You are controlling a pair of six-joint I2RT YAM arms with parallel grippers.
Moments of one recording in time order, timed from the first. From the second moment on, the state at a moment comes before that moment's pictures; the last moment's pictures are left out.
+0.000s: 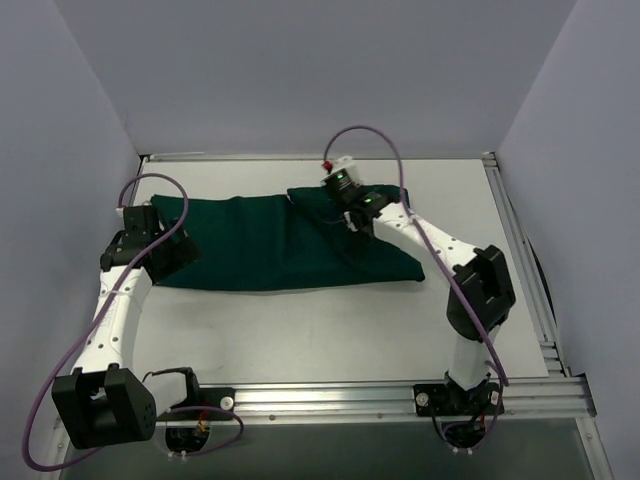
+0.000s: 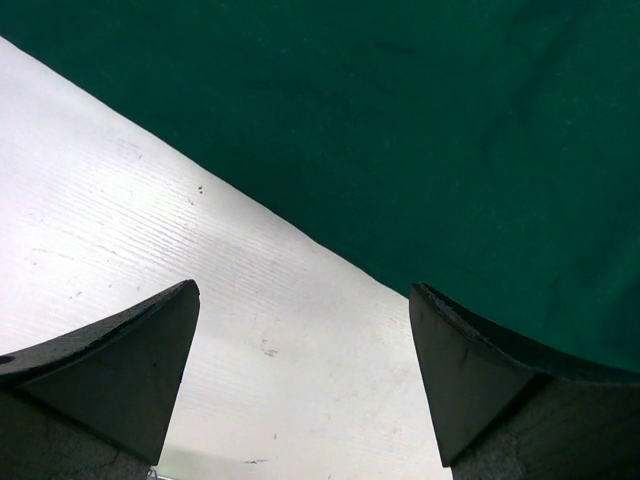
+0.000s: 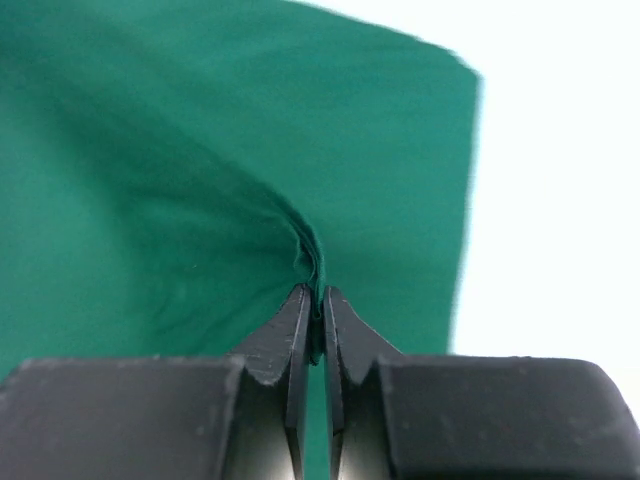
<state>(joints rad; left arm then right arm) 0.09 1.16 1.01 -0.77 -0.09 -0.45 0.71 1.85 1.56 -0.62 0.53 0.13</state>
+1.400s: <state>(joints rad) -0.03 1.20 0.91 -0.70 -0.08 -0.57 -0.12 1.62 1.42 -0.57 0.58 0.41</state>
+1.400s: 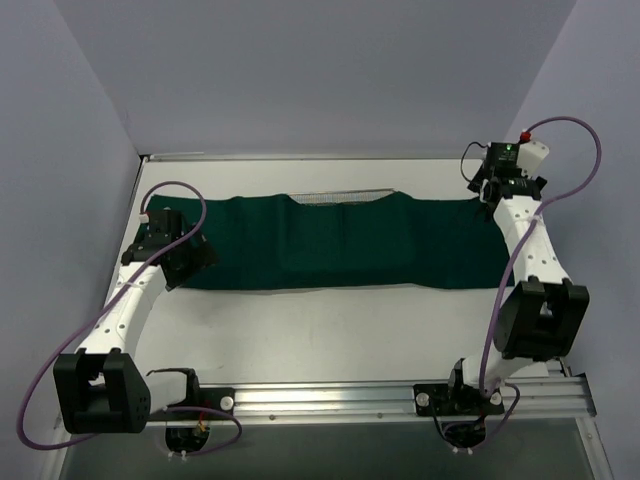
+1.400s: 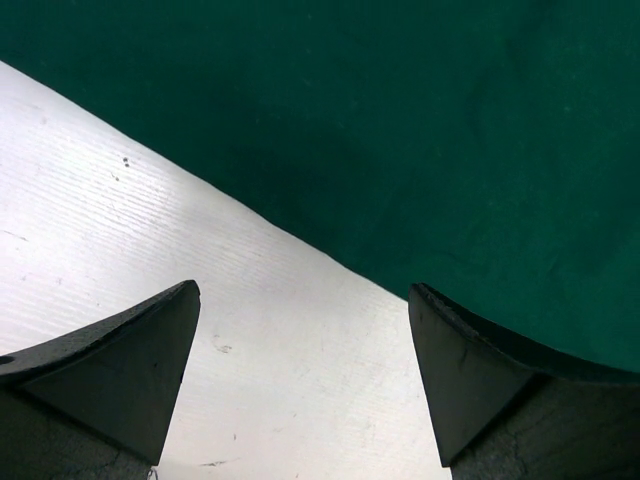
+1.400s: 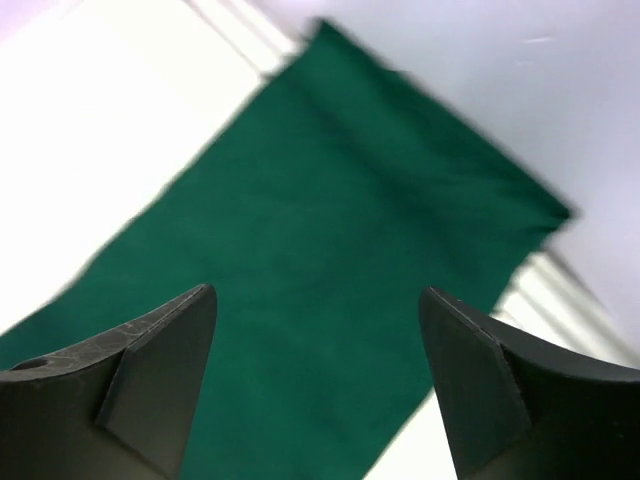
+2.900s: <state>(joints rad) -0.03 2.14 1.62 -0.74 -0.34 -0.71 0.10 1.34 1.02 -0.43 0.24 0.48</state>
